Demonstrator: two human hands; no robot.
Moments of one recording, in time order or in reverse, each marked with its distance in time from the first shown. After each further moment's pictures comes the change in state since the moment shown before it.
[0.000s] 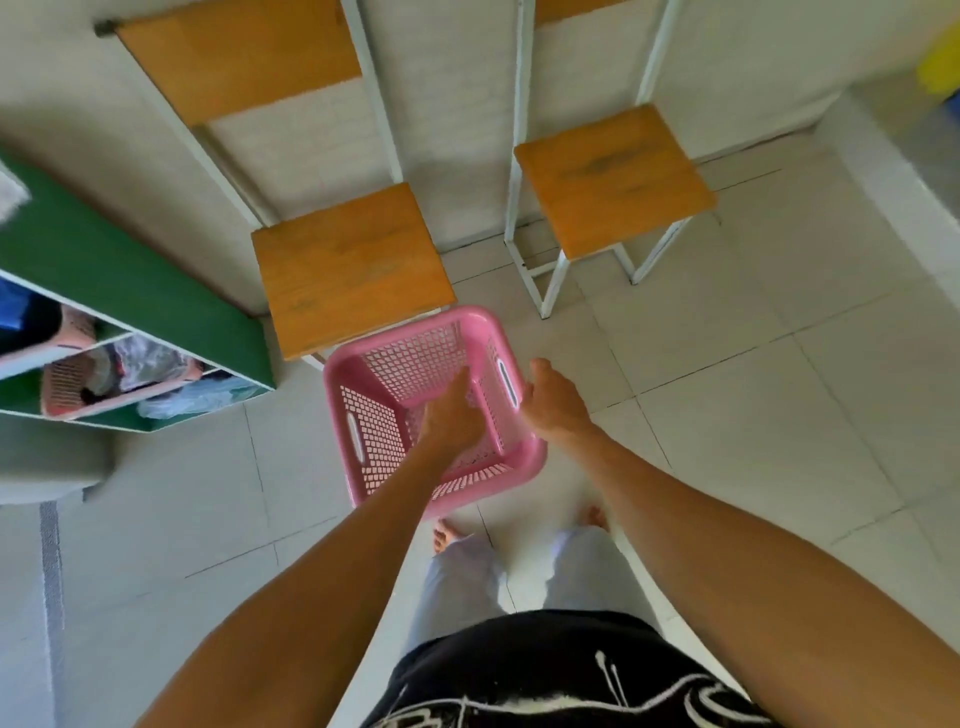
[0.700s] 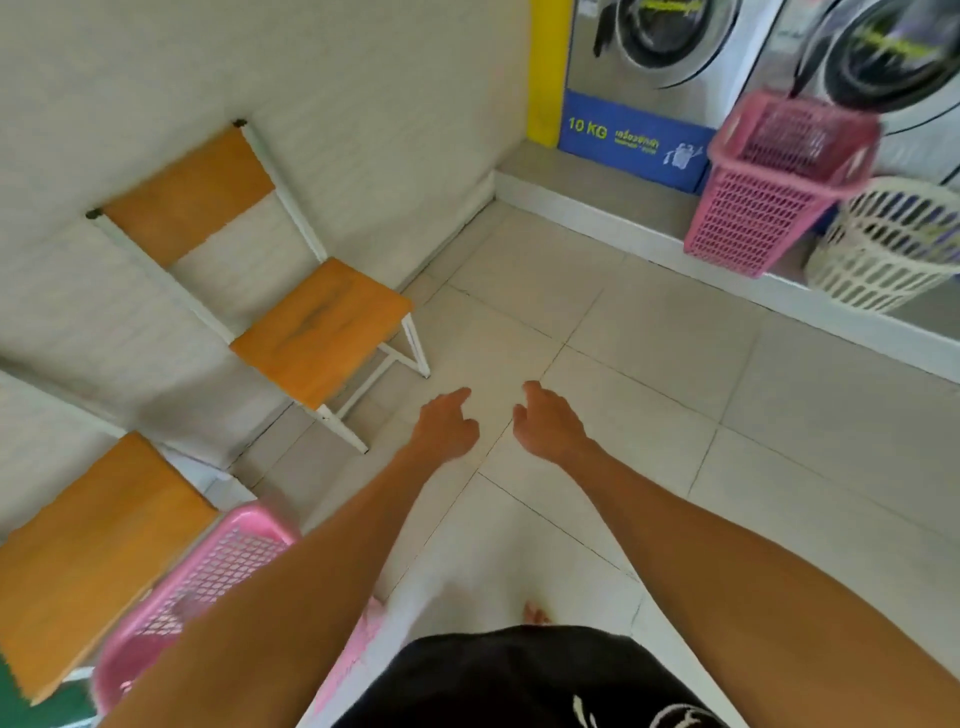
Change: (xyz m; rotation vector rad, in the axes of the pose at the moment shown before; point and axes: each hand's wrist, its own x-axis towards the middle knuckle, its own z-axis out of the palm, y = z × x) left_hand 0.009 0.378 0.219 0.446 -0.250 0.413; right_hand -0.065 0.338 -0.244 0.245 0.363 0.293
